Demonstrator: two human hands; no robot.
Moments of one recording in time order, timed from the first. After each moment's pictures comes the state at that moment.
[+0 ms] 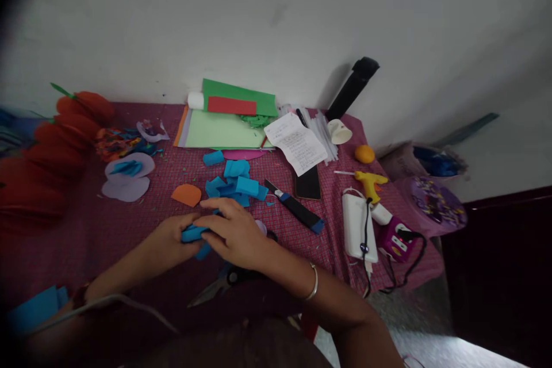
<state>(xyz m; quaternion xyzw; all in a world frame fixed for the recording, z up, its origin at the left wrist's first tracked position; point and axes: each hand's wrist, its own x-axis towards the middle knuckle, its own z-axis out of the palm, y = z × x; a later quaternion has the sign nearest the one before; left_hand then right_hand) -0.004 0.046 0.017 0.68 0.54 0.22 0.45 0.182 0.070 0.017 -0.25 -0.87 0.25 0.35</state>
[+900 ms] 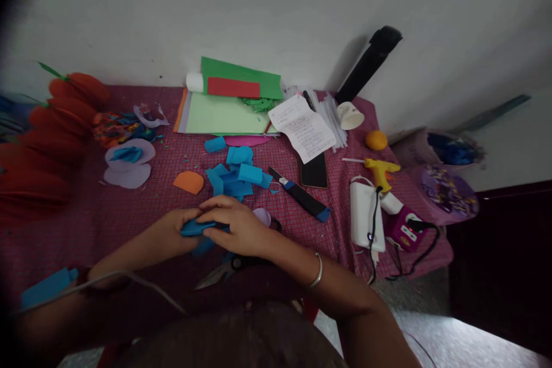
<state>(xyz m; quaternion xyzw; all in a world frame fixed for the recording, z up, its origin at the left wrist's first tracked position) -0.013 0.042 0.012 0.65 0.52 0.16 0.53 0.181 0.069 0.001 -0.22 -0.82 0.42 0.31</state>
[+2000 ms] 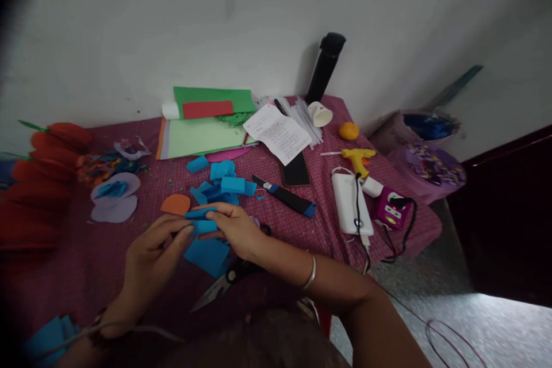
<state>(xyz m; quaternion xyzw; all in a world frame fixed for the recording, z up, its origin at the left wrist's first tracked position) 0.016 0.030 0.036 0.73 0.54 0.36 0.20 0.174 0.065 0.007 -0.31 -0.29 0.81 0.41</state>
